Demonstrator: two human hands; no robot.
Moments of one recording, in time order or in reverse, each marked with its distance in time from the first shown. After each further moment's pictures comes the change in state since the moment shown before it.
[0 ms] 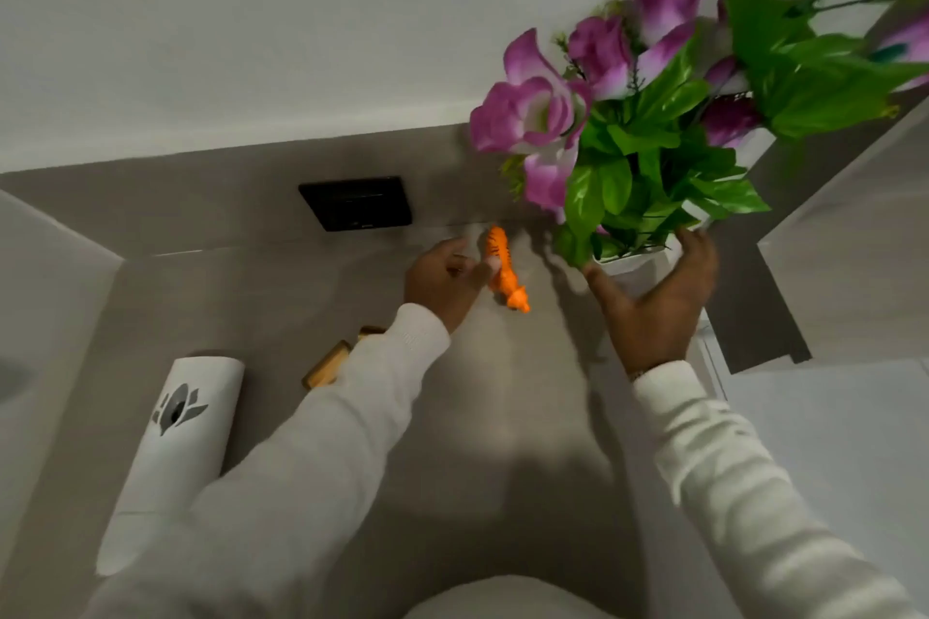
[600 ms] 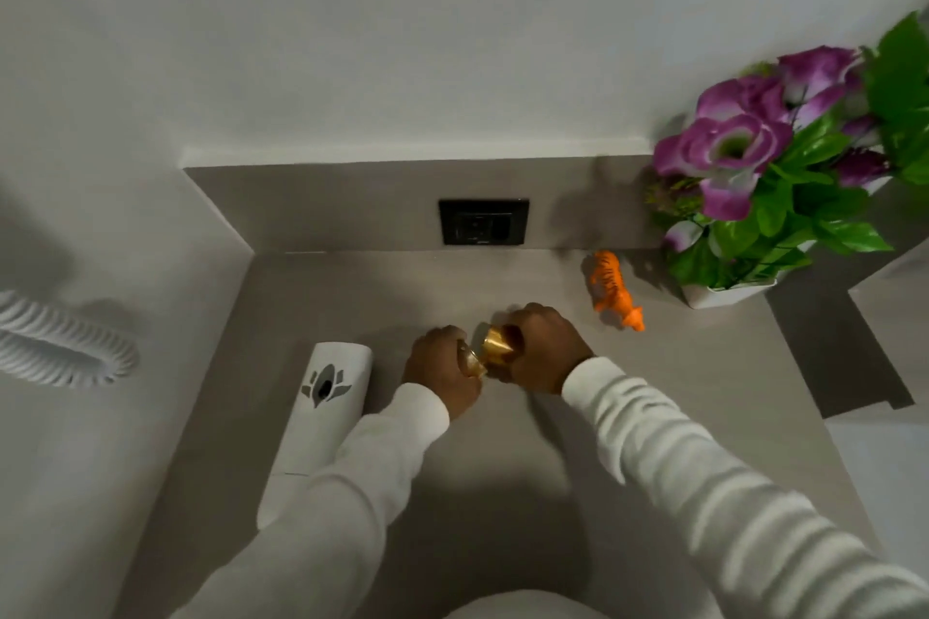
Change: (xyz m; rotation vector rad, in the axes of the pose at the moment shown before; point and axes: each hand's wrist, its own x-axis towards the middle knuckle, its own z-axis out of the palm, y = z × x) left_hand -0.053 -0.095 -0.137 0.497 -0.052 0.049; right_hand -0.099 -0.115 0.130 -0.432 -1.009 -0.351
